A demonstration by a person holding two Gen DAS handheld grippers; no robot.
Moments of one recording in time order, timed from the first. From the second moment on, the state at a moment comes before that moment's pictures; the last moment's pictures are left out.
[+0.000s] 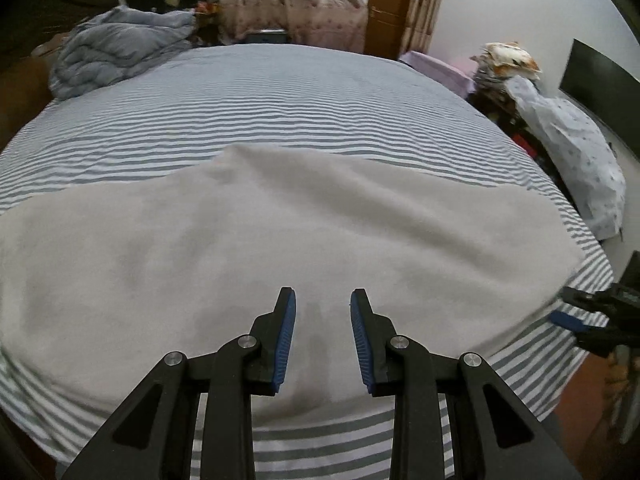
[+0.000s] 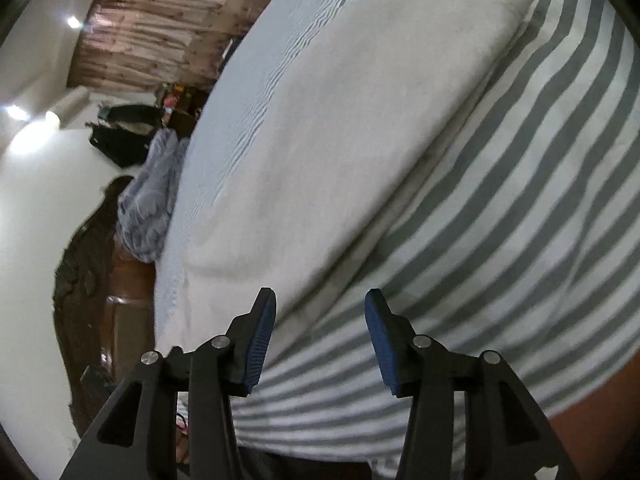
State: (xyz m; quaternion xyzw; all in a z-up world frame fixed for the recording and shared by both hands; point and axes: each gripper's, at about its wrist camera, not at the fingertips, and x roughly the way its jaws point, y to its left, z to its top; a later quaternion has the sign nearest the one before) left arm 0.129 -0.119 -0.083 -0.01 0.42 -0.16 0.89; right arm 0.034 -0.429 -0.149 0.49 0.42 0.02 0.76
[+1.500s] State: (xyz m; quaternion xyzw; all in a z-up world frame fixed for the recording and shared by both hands) left arm 0.135 -0.094 -0.088 -0.06 0.43 -0.16 0.89; right arm 0.175 -0.342 -0.003 0.30 0.37 0.09 0.87
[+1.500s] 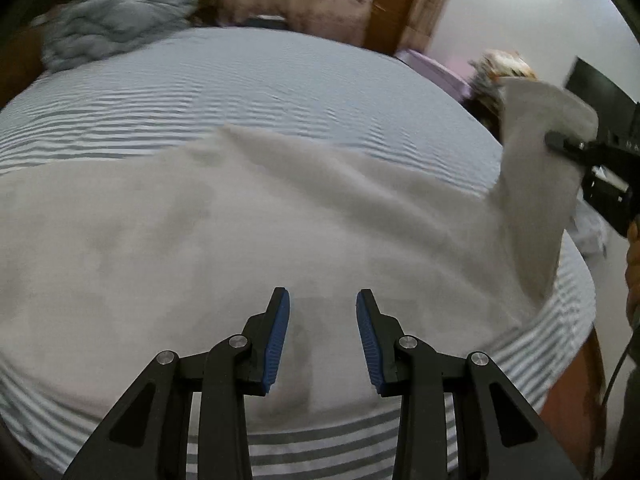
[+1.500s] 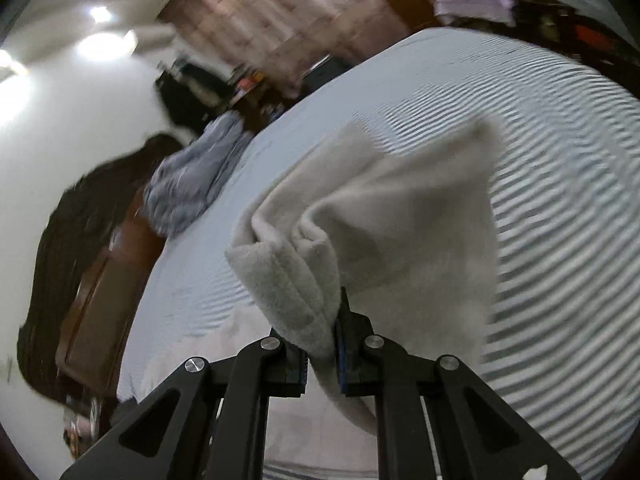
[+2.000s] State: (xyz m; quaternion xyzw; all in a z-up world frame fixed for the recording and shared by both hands) left arm 0.128 0.012 -0.108 -0.14 0.44 -0.12 0.88; right arm 0.189 -0.174 -0.106 0.23 0.49 0.16 0.83
